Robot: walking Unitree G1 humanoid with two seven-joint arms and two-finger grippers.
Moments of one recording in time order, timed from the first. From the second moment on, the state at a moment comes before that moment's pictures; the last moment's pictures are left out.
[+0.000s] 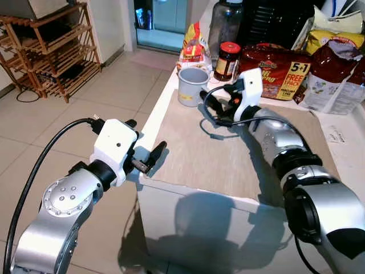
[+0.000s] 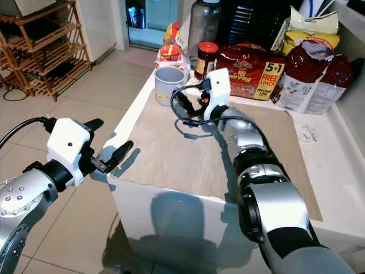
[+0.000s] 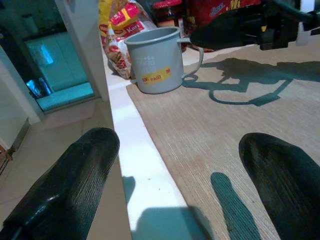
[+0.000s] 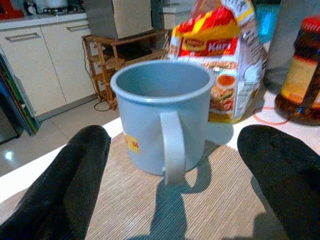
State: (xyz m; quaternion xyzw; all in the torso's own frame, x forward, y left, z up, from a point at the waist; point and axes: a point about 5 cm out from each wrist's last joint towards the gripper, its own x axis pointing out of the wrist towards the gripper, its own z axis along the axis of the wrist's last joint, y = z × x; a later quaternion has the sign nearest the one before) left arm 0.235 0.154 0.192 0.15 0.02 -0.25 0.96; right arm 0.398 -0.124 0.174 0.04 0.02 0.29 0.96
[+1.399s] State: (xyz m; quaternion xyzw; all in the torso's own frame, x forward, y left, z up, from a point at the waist) left arm 0.194 0.143 0.198 0.12 0.05 -0.30 0.95; right arm 0.403 -0.110 0.178 0.11 0.01 0.24 0.96
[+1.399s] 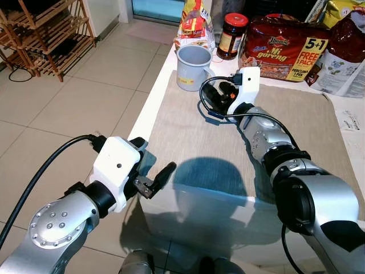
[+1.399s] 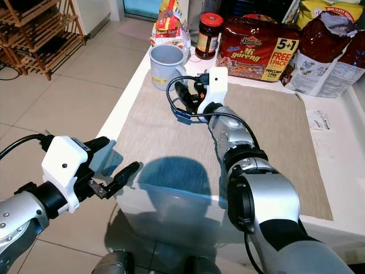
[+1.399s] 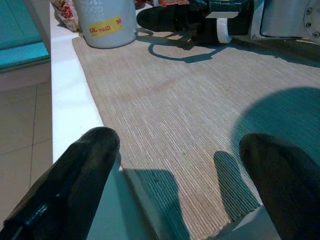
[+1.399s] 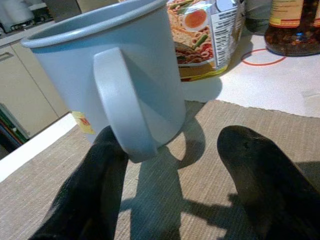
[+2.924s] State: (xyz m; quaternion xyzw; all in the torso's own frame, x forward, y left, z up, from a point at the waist) left arm 0.234 0.151 0.200 0.13 0.01 -0.23 0.96; right arm 0.402 -0.119 0.188 0.11 -0.03 0.28 0.95
